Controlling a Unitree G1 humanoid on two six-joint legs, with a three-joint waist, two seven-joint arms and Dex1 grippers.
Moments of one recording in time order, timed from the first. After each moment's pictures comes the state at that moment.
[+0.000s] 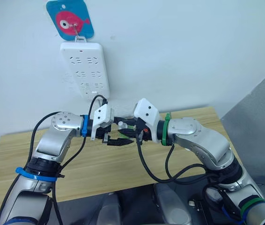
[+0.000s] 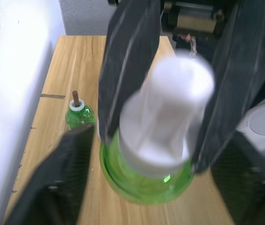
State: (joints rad) left arm -0.51 0.68 -0.14 0.05 -0.33 0.23 -1.35; right arm -0.68 -0.32 0.43 -0.44 0.41 0.92 0.54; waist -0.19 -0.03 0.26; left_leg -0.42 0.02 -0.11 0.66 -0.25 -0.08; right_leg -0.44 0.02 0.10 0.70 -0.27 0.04
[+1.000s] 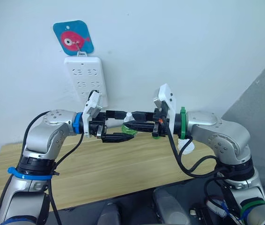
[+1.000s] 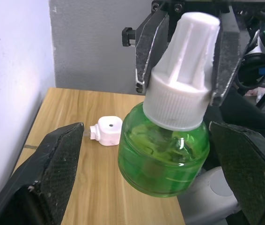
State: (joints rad) left arm -0.53 0.69 -0.05 -0.04 -0.58 0.53 -1.35; right arm -0.66 -0.35 0.18 -0.45 0.69 1.00 0.65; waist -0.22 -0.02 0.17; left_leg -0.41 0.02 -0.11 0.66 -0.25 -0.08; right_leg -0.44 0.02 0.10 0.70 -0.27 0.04
